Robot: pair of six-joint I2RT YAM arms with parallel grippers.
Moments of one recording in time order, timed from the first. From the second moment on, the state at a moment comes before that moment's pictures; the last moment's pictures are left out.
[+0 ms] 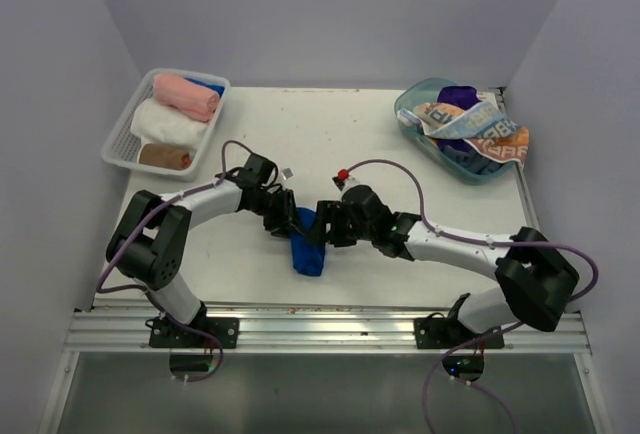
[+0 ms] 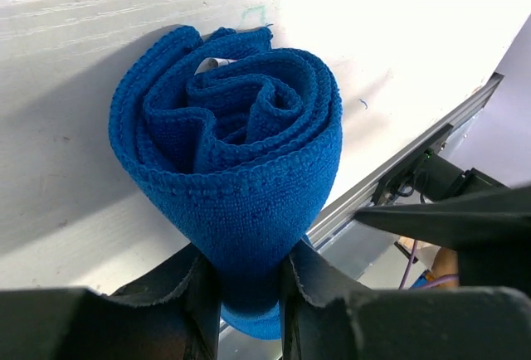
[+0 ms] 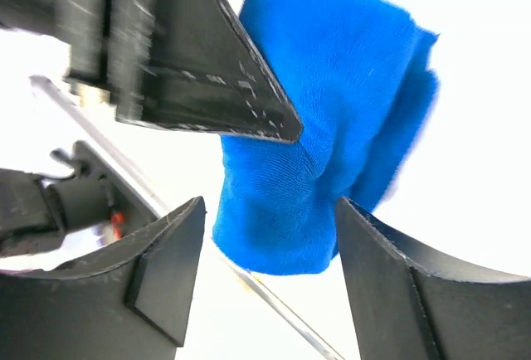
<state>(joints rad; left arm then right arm) -0.44 1.67 0.91 -0.42 0.62 -0.65 0.89 1.44 0.72 0.07 -0.13 0.83</state>
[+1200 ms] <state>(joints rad) -0.44 1.62 0.91 -0.43 0.51 -0.75 1.32 1.92 1.39 -0.73 0.70 0.58</state>
